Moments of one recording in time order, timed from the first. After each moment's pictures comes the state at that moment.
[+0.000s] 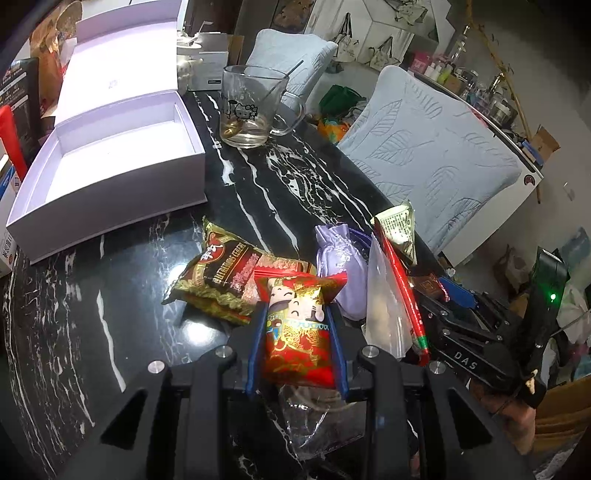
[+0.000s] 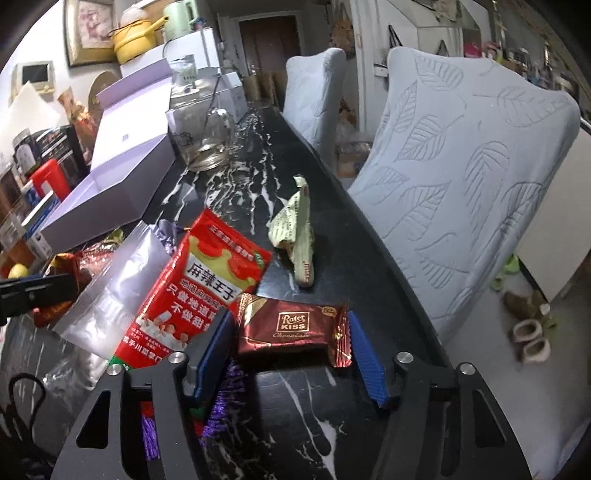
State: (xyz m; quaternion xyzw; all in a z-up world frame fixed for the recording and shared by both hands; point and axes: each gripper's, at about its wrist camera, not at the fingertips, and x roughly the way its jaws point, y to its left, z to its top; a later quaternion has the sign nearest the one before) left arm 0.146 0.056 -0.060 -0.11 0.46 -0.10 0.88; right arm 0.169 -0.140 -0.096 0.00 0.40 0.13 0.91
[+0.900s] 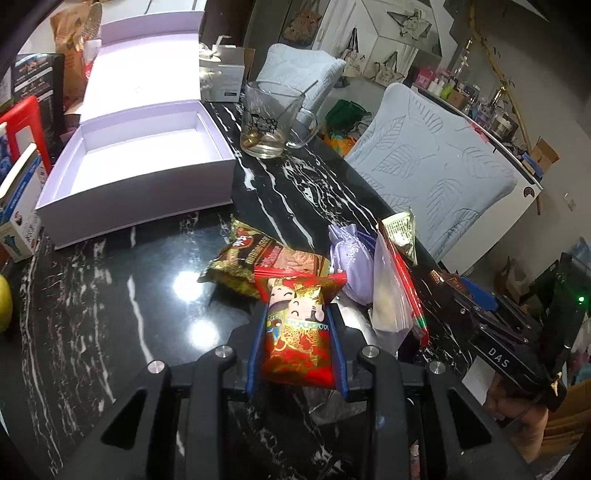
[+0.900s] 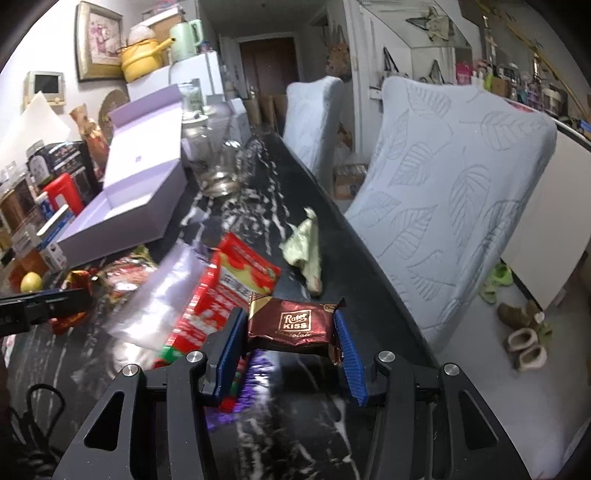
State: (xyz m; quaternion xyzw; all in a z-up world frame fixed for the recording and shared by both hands) left arm 0.115 0.076 -0.050 -0.12 0.43 -0.08 0.89; right arm 0.133 -0.137 -0.065 0.00 0.35 0.13 0.93
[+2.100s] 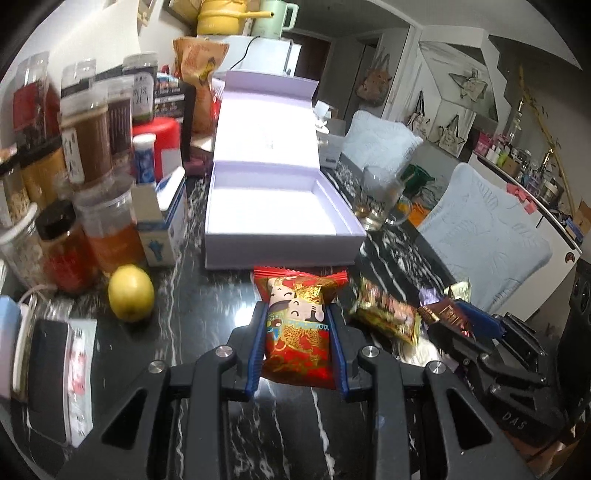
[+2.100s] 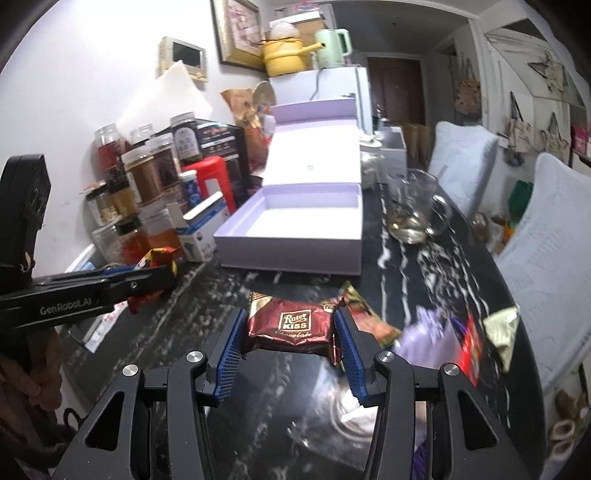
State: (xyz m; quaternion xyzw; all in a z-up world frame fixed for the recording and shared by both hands) left arm 0.048 0.178 0.002 -0.14 0.34 0.06 0.93; right arm 0.095 0.013 -0.010 -0.05 0.30 0.35 0.89
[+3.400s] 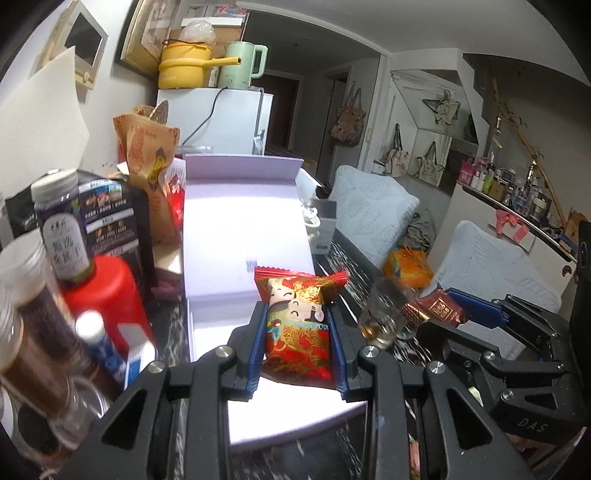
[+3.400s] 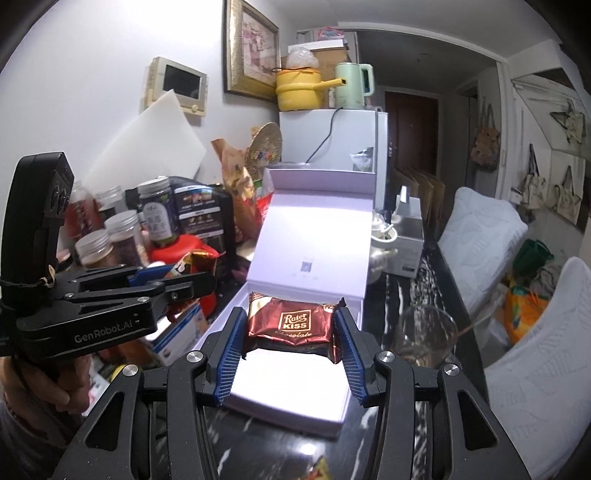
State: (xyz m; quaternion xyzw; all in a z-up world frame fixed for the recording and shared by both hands) left arm 0.202 0.240 0.074 -0.09 0.26 0.02 0.96; right arm 0.225 0.091 0.083 -0.08 0.23 0.36 0.90
